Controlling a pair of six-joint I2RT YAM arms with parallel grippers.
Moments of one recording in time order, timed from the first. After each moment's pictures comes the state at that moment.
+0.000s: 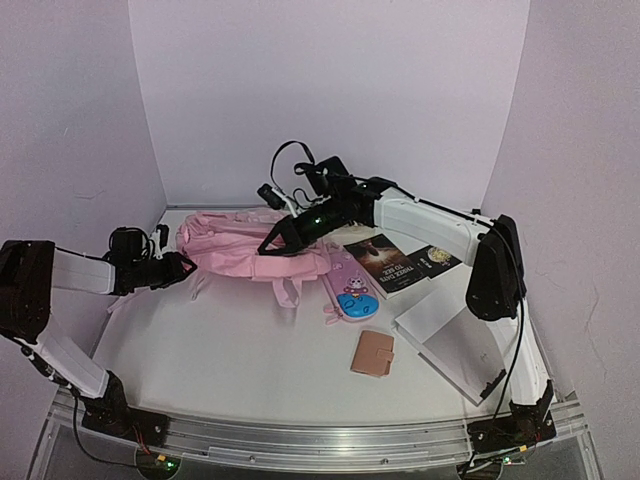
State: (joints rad) left arm -0.03 1.48 0.61 0.25 0.47 -0.38; right arm 0.81 2.30 2.20 -0.61 -0.73 0.11
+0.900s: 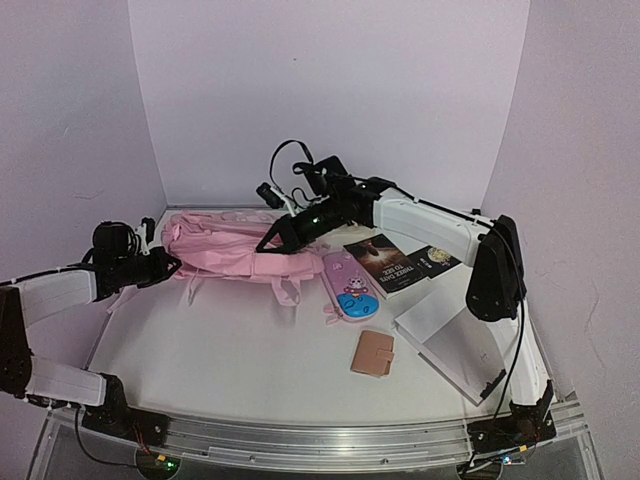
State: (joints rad) left arm -0.04 1.20 0.59 0.02 0.40 -0.40; right arm 0.82 2.30 2.20 -0.59 -0.70 0.13
